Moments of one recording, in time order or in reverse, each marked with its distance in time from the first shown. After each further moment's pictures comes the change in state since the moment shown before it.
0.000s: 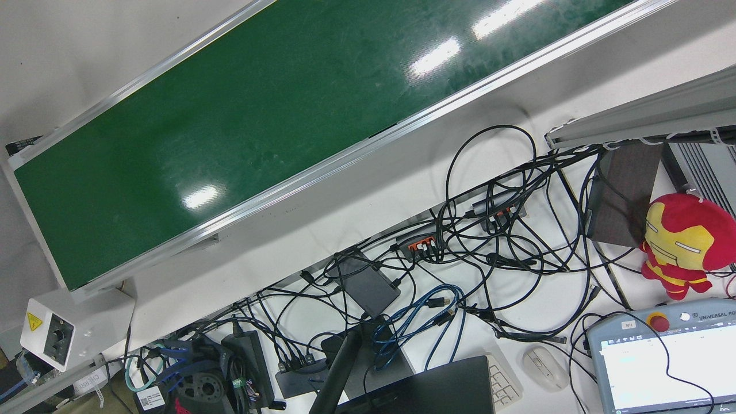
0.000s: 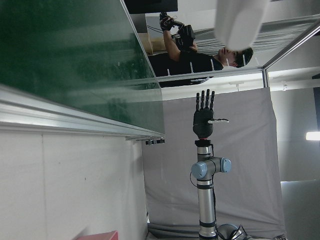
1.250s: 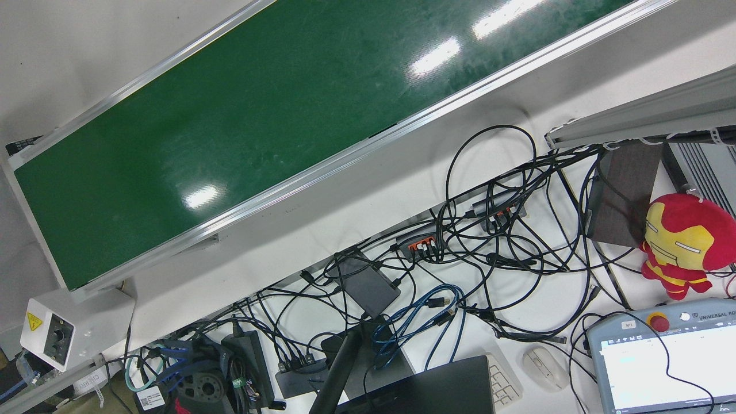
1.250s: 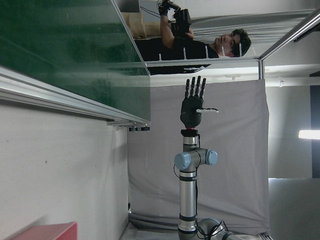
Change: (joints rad) left arm 0.063 -0.102 -0.131 0.247 -0.007 -0.028; right arm 0.000 0.000 0.004 0.000 -0.001 0.000
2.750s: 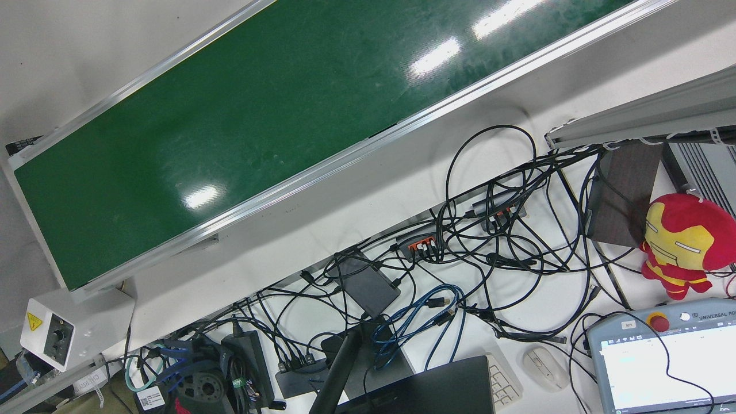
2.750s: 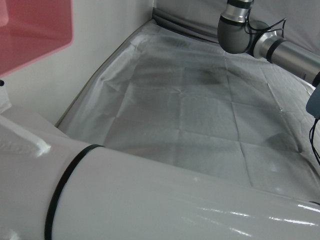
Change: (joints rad) left arm 0.635 -0.058 -0.342 0.265 0.108 0.231; right arm 0.000 0.000 -0.001 0.000 0.000 0.000
